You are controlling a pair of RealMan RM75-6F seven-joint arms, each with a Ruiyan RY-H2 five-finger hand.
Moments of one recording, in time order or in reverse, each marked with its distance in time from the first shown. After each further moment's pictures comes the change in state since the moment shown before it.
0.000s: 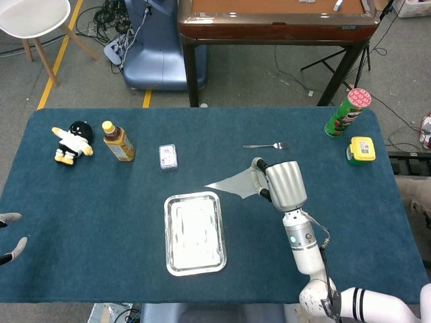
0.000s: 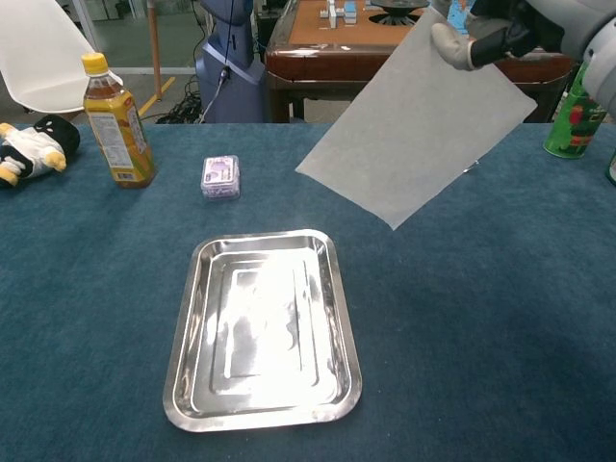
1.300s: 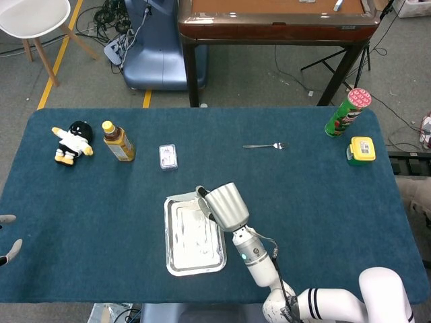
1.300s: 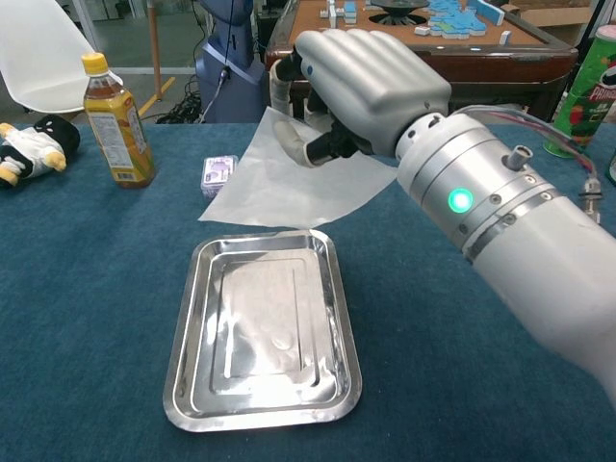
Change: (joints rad) left arm 0.020 0.014 0.002 0.001 0.014 0.031 -0.033; right arm 0.174 -0.270 -0.121 0.128 0.006 -0.029 -0.132
